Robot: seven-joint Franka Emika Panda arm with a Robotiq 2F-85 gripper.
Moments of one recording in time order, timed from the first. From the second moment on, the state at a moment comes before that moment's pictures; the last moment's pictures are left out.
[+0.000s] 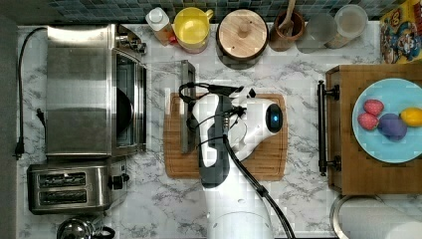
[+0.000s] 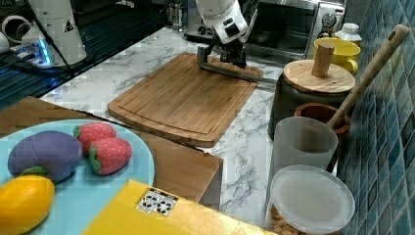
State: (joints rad) arm -0.02 0.35 0.01 -2.19 1.01 0.84 -1.54
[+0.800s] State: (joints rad) arm -0.05 0.41 0.01 -2.14 0.99 0.75 -1.52
